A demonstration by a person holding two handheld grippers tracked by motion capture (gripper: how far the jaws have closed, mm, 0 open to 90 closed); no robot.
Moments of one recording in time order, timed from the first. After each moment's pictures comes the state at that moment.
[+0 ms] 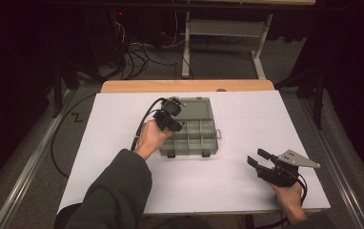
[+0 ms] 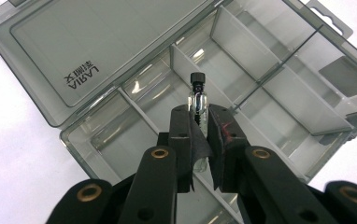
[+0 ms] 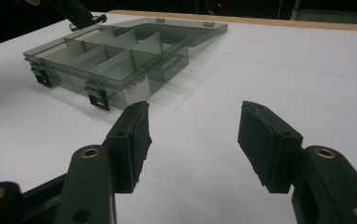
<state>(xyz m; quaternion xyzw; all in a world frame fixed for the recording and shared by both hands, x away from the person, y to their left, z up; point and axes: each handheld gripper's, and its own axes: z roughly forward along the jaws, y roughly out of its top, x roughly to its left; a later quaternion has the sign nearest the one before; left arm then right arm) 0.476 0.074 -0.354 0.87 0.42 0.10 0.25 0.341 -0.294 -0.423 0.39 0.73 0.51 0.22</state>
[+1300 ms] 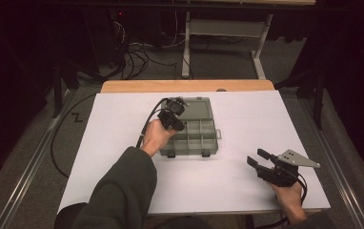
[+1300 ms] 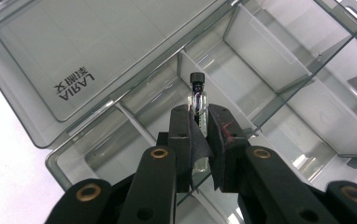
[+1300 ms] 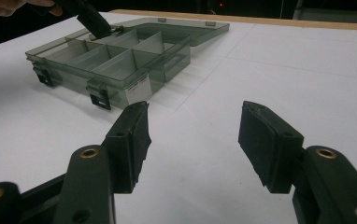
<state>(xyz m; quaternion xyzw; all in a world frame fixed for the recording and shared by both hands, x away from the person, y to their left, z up) 0.493 0.064 -0.370 0.87 0.43 0.09 0.24 0.341 -0.295 -0.423 0.39 0.73 0.51 0.22</state>
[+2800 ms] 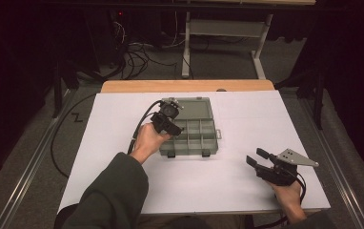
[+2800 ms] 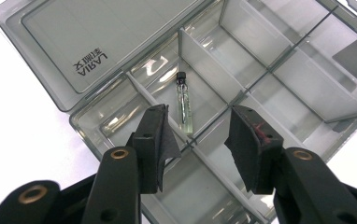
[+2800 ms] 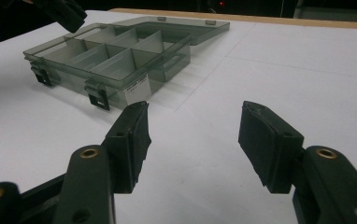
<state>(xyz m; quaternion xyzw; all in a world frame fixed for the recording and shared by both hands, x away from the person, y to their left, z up) 0.466 0.081 -0.356 0.87 0.42 0.11 0.24 0.344 -0.293 -0.423 0.39 0.73 0.51 0.22</state>
